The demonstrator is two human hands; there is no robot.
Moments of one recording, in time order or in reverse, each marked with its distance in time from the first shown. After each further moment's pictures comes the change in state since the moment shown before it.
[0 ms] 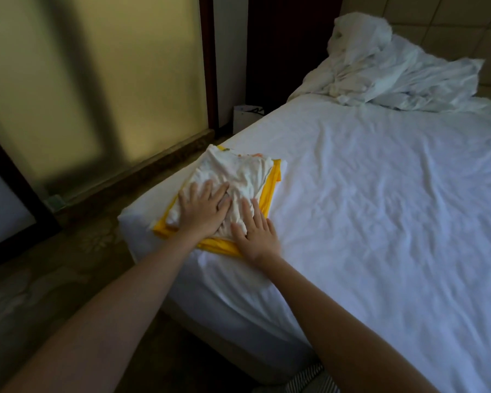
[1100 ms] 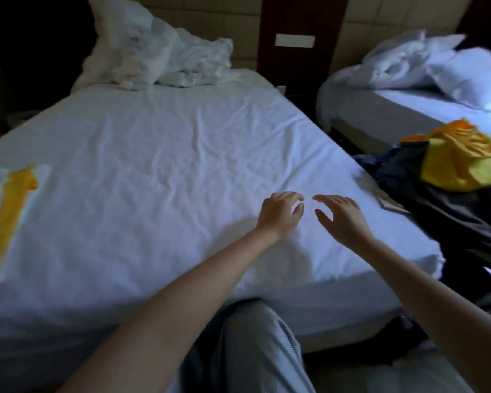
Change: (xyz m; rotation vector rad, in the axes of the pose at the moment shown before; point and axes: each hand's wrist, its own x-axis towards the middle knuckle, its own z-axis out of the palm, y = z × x) left_hand -0.242 0.489 0.024 -0.753 -0.226 1.009; right_hand -0.380 0.292 -0.301 -0.468 0.502 0.507
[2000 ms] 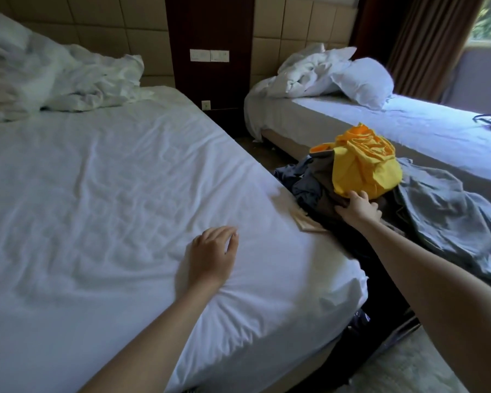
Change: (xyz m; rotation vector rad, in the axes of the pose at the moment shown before) left_hand 0.064 -0.012 0.100 0.196 0.295 0.079; right_hand 0.041 0.238 -0.058 -0.119 -0.066 0.896
